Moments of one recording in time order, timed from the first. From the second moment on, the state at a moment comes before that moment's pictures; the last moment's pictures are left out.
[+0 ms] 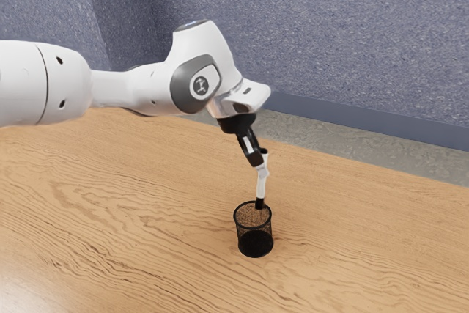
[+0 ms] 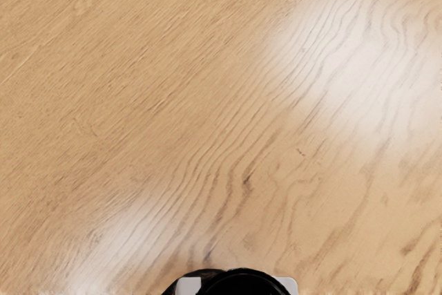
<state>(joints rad) -0.43 0.24 0.15 -1.80 -0.39 2.16 0.79</state>
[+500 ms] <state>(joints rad) -0.40 0.27 0.15 -1.91 -0.39 2.16 0.79</state>
